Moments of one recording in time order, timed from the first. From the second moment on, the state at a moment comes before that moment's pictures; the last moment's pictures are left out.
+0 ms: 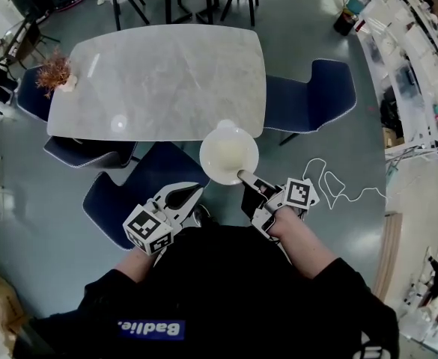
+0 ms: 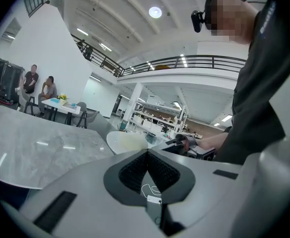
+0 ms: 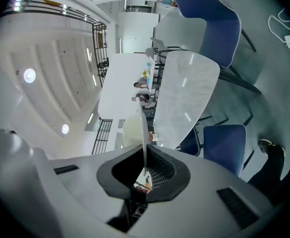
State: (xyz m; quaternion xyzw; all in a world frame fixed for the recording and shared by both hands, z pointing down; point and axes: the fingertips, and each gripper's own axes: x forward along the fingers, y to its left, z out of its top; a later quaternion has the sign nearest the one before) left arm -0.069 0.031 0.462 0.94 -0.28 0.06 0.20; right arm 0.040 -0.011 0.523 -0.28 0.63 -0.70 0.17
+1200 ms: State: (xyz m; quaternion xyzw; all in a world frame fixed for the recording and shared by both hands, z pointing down) left arm -0.041 -0.082 0.463 0.87 -0.43 0.03 0.24; right arm 0.046 -0.193 0.584 -0.23 0.65 -0.72 0.07
